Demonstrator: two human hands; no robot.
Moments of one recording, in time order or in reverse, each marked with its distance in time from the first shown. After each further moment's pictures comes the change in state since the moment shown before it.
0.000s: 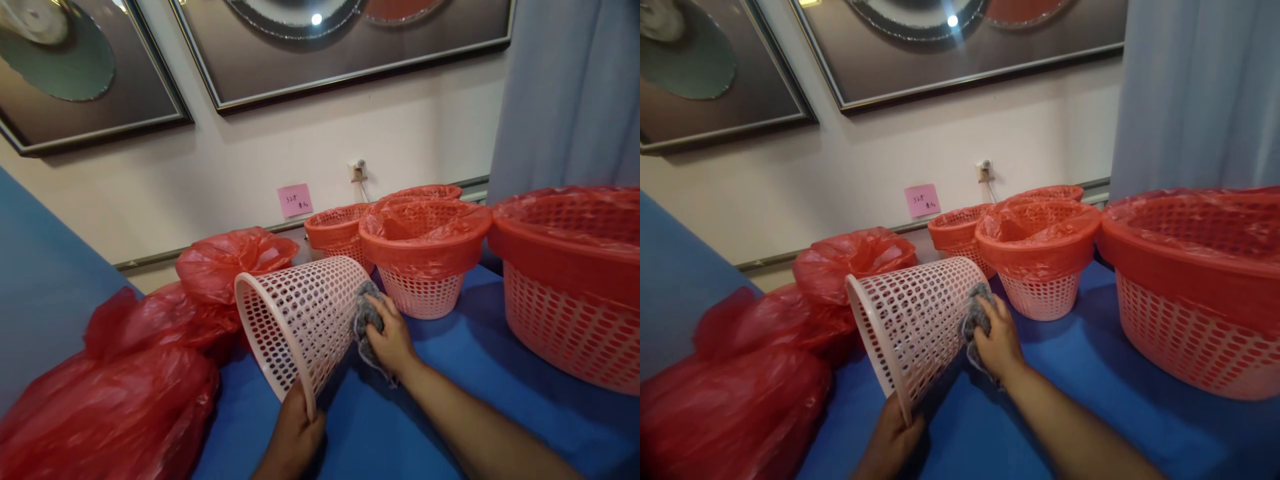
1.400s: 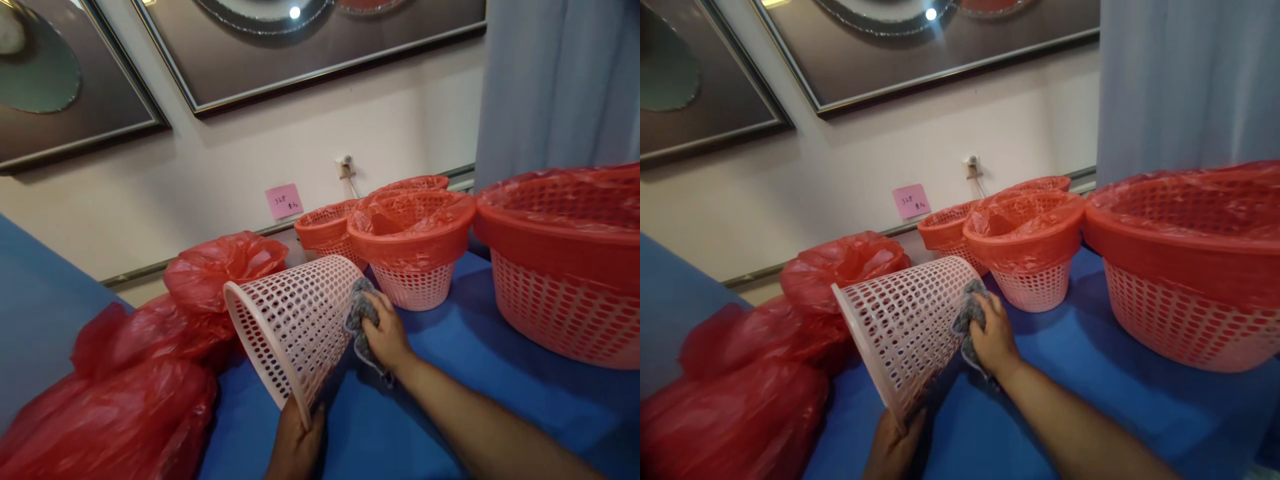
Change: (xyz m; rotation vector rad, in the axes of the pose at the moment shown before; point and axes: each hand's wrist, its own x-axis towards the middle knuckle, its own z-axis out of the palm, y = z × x) left_hand -0.003 0.011 0.004 0.068 -0.012 0.055; right_hand -0.001 -0.001 0.001 0.049 0.070 0.042
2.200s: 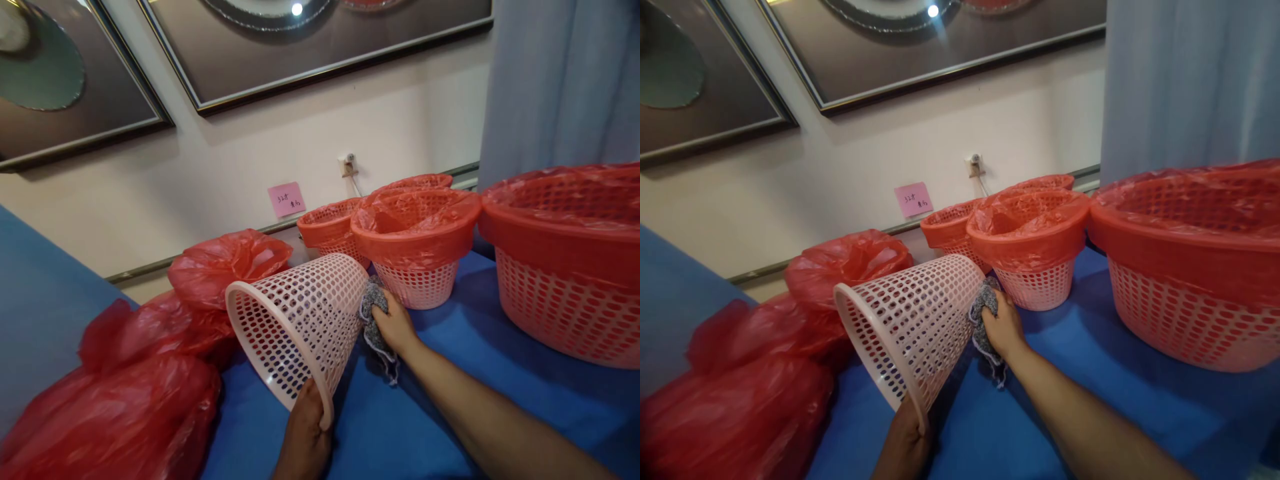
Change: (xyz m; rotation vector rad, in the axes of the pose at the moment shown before) left_hand -0.010 -0.020 0.007 0.279 -0.084 0.105; right_hand 0.015 0.019 0.000 -0.044 0.002 0.244
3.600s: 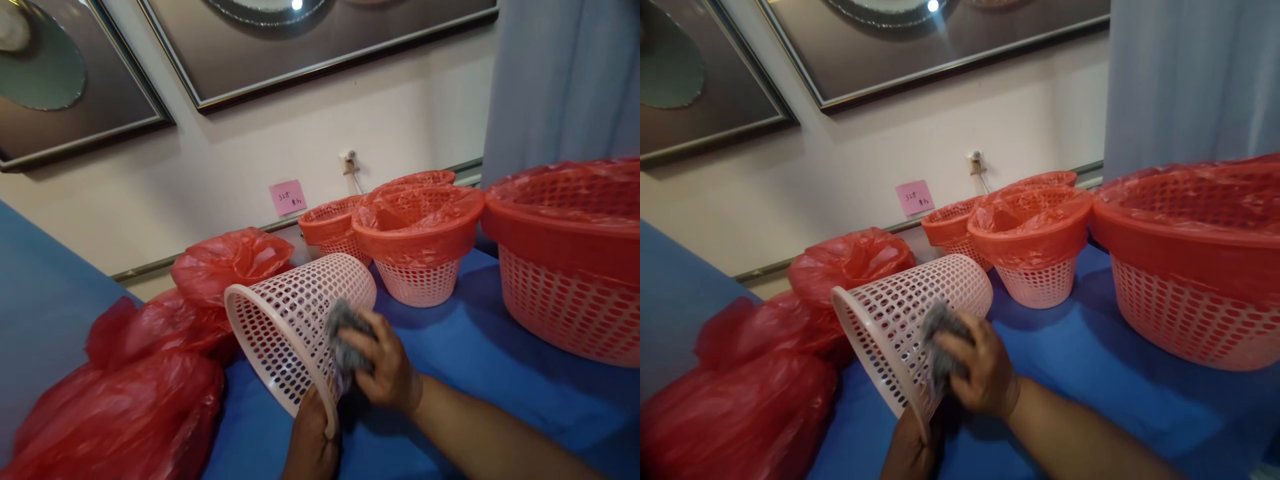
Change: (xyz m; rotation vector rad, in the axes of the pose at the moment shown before) left_hand -0.005 0.019 0.006 -0.013 0.041 0.079; right_hand -0.056 -0.048 -0.021 0.070 -0.076 -0.844
